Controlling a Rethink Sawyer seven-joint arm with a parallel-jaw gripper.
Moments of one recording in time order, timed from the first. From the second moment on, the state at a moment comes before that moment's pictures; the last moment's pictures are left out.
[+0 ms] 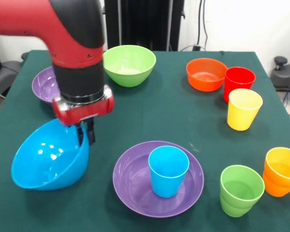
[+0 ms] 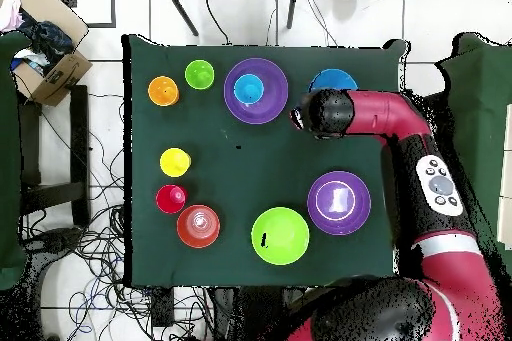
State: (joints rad) arm -0.64 -0.43 0.46 1.27 -0.56 0.76 1.18
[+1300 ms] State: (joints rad) arm -0.43 -0.70 0.32 1.39 -0.35 0.81 1.24
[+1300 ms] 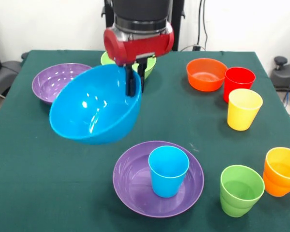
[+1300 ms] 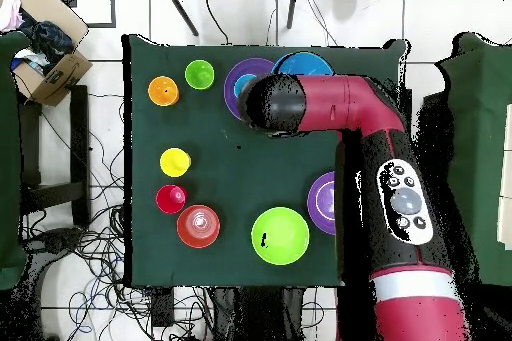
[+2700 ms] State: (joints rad) arm -0.13 -0.68 0.14 1.30 -0.32 0.93 1.58
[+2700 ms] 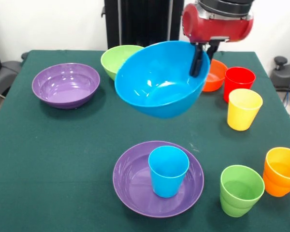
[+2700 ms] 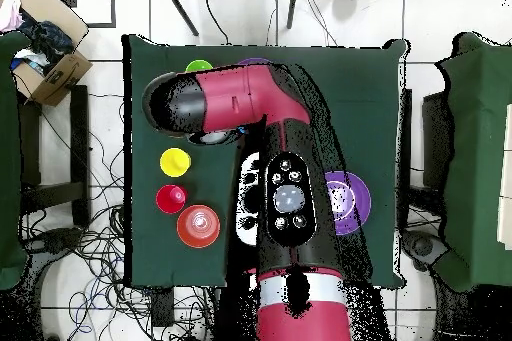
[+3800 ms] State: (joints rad) arm 0.12 -0.40 -0.03 0.97 -0.32 0.95 1.80
